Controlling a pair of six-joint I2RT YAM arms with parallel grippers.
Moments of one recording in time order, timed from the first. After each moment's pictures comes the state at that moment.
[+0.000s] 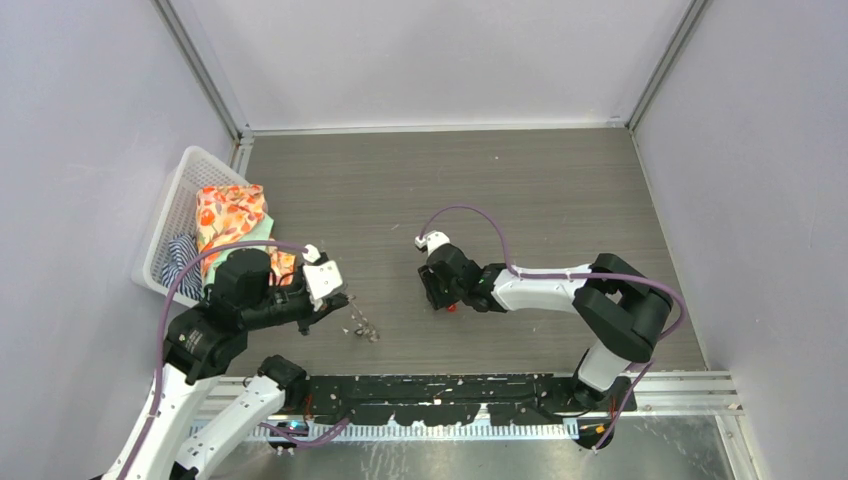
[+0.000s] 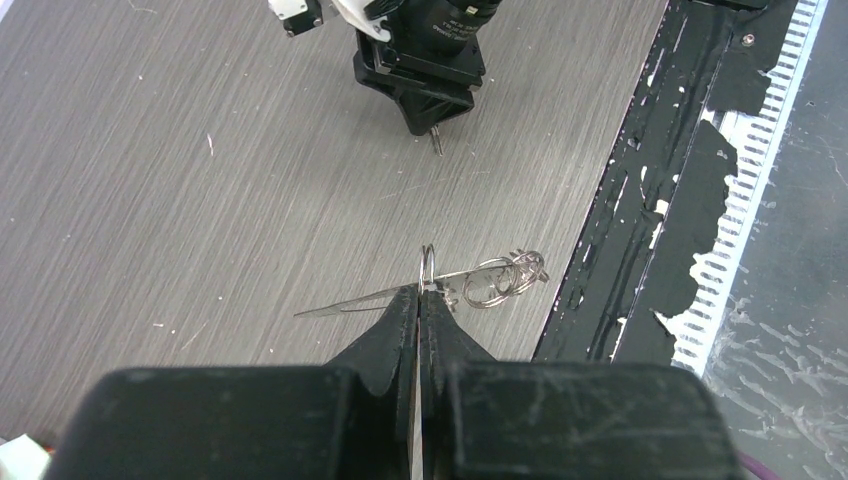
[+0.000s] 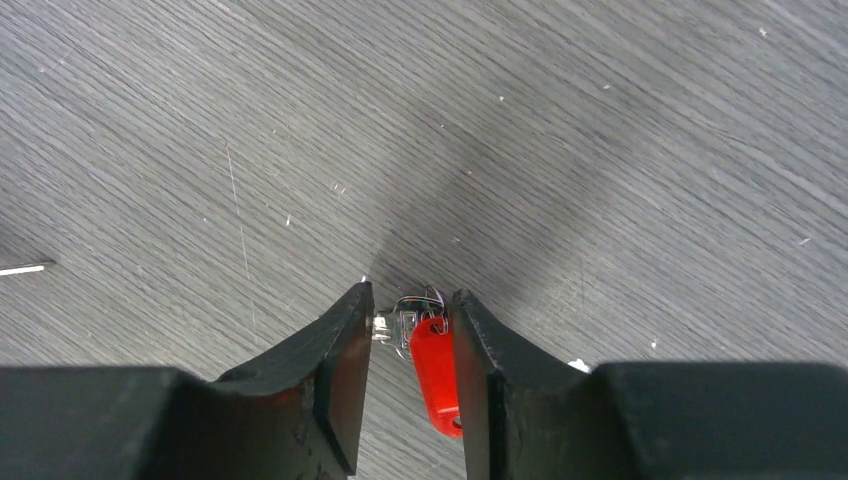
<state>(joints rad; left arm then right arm) -0.50 0.57 1.00 -1.00 0.51 0.45 0.96 1.65 0.83 -0.02 0.14 0.35</state>
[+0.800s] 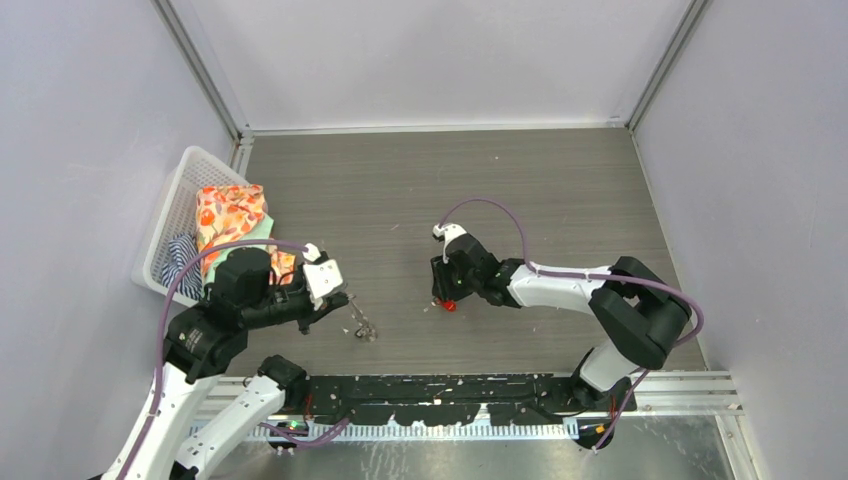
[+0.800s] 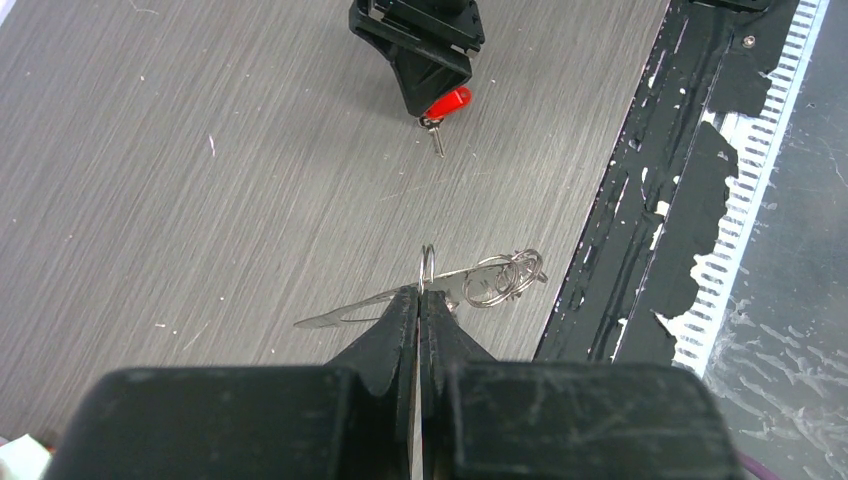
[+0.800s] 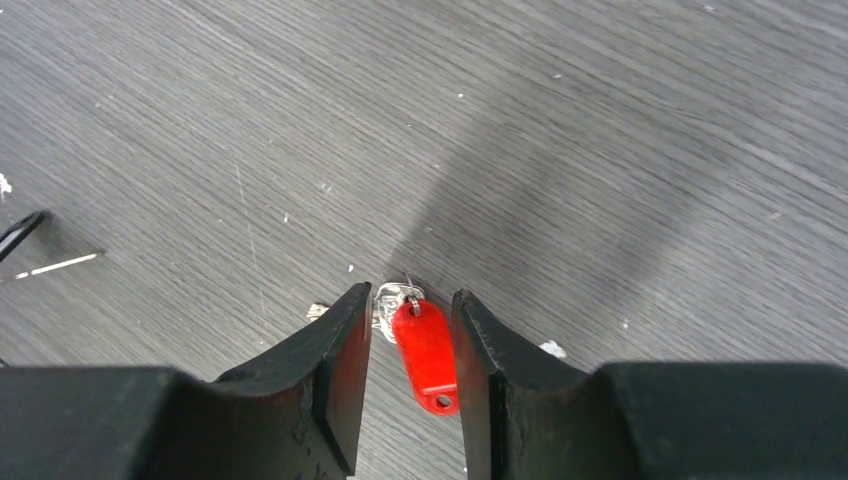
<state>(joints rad) -0.50 0.58 1.01 -1.00 0.51 0.45 0.86 1.57 0.76 0.00 0.03 0.40</state>
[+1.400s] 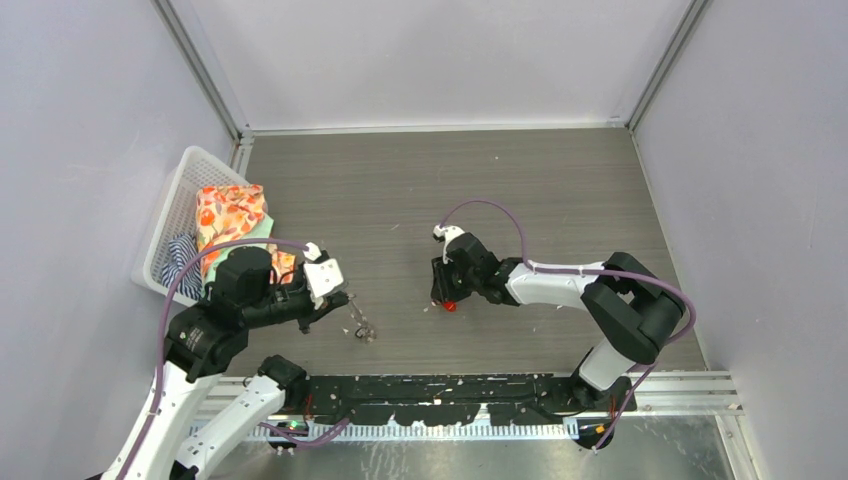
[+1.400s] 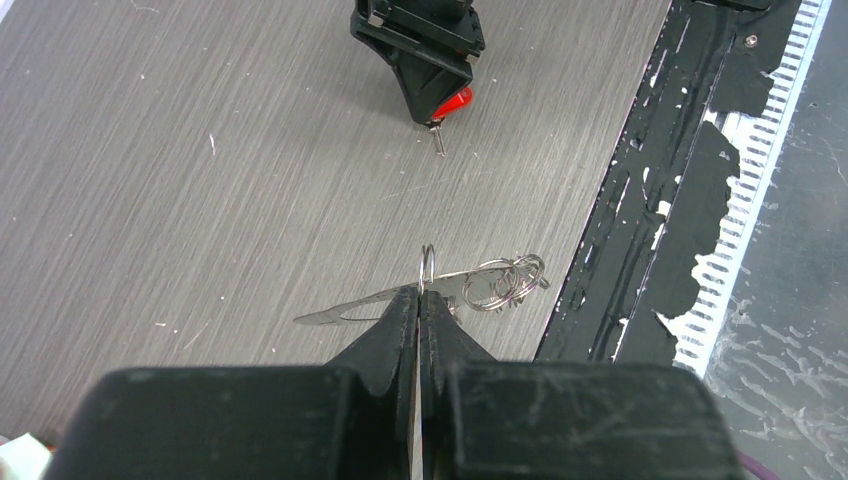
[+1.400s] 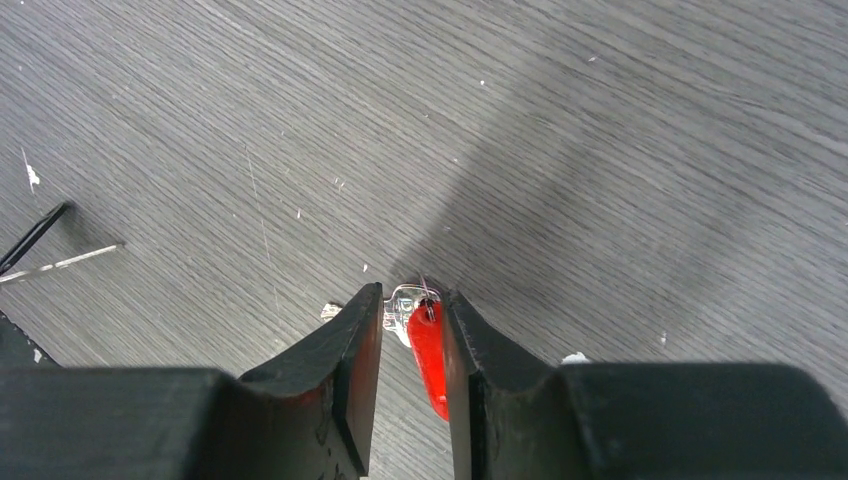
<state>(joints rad) -0.50 0.59 1.01 -1.00 0.50 0.45 0.83 1.61 0.76 0.04 -0.07 0.43</state>
